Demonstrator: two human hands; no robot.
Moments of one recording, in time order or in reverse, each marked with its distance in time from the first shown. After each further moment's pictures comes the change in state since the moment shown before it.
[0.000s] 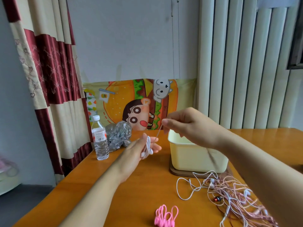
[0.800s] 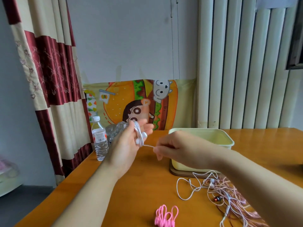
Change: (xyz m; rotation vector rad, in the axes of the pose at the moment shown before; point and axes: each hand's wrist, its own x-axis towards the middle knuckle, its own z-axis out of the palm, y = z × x) left_hand 0.003 0.025 -0.001 -0.486 0.164 0.059; right_hand -0.016 0.002 0.025 -0.181 -0.236 -0.047
